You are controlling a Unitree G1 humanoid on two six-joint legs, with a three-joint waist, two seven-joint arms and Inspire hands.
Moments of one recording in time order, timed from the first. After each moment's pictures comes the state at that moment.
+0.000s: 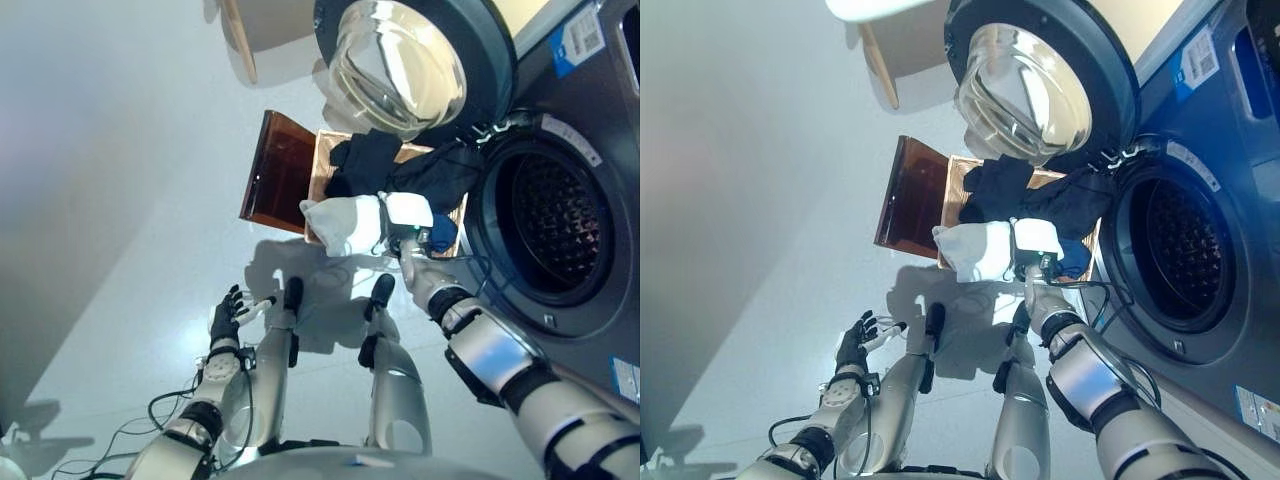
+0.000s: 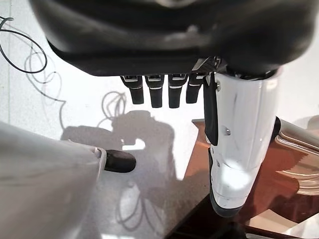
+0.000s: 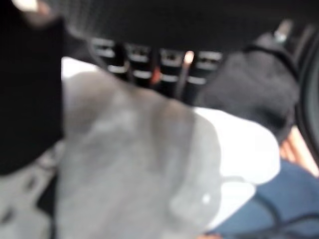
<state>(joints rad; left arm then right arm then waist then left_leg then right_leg) -0.23 0.14 -0.26 0.97 -0.43 -0.29 0.30 -0.90 -0.26 0.62 1.32 -0.61 0.07 -0.50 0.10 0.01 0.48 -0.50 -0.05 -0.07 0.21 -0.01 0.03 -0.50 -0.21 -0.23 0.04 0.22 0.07</state>
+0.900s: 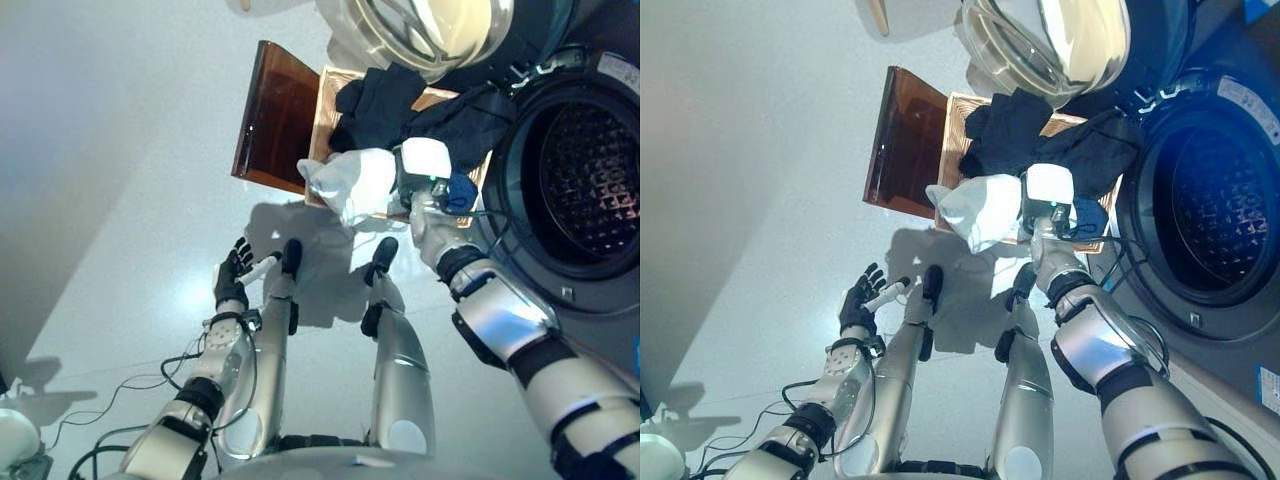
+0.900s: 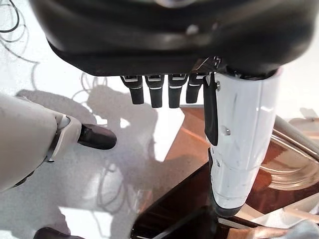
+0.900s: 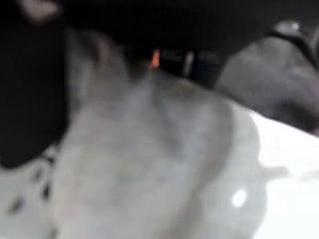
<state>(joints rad) -0.27 0.17 -0.29 0.78 -0.53 -0.29 0.30 -1.08 -0.32 0.62 1.31 -0.56 0.07 -0.49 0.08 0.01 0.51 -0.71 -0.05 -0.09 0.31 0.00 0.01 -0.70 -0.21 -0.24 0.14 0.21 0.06</state>
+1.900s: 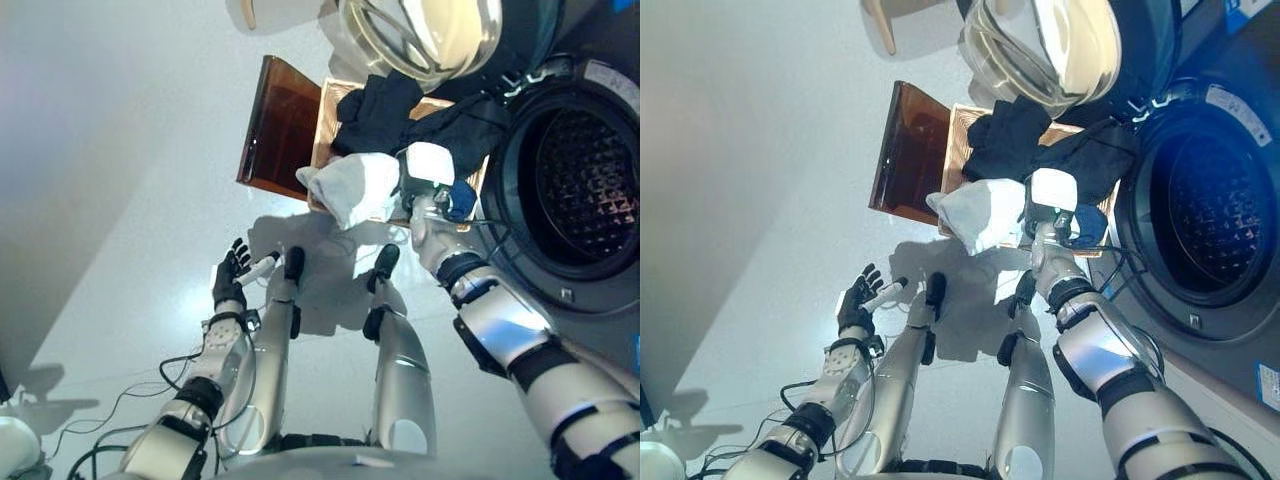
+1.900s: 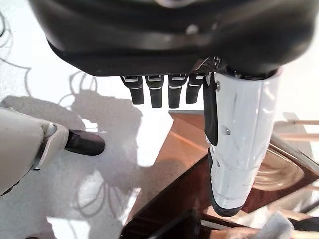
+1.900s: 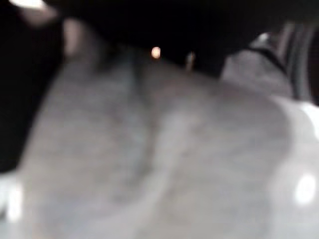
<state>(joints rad) -0.27 0.18 -0.29 0.80 -0.51 -0.29 0.31 -0.98 -0.31 0.54 1.25 -0.53 0.08 -0.51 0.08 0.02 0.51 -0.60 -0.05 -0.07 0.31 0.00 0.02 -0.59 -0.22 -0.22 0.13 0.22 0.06</state>
